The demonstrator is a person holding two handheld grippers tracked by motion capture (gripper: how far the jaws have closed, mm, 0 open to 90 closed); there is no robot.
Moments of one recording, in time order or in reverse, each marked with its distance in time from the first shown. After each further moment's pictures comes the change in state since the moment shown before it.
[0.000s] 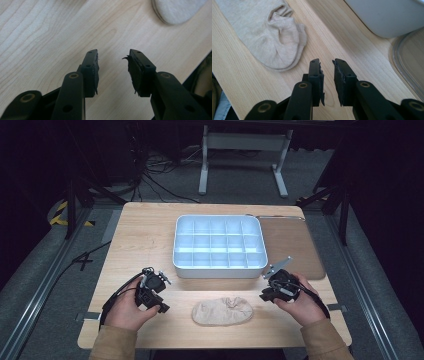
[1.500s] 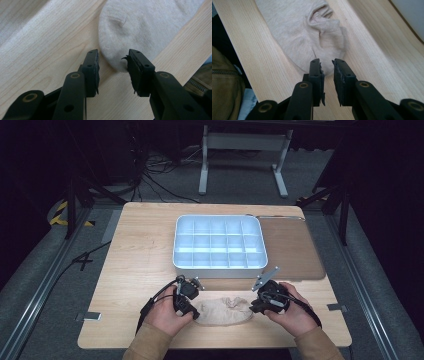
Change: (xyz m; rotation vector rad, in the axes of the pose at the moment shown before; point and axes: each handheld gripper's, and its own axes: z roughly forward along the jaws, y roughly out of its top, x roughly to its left) left arm -0.061 0.048 0.045 0.018 -0.059 -0.054; right arm 0.038 0.007 0.015 0.025 0.085 -0.080
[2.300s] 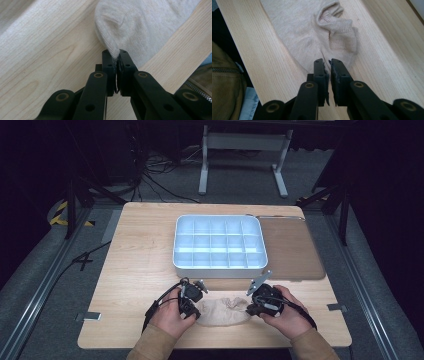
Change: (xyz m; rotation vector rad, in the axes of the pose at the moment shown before) left arm -0.009 0.002 0.002 -0.003 -0.006 0.001; right arm 0.009 0.005 0.011 0.023 0.009 -0.029
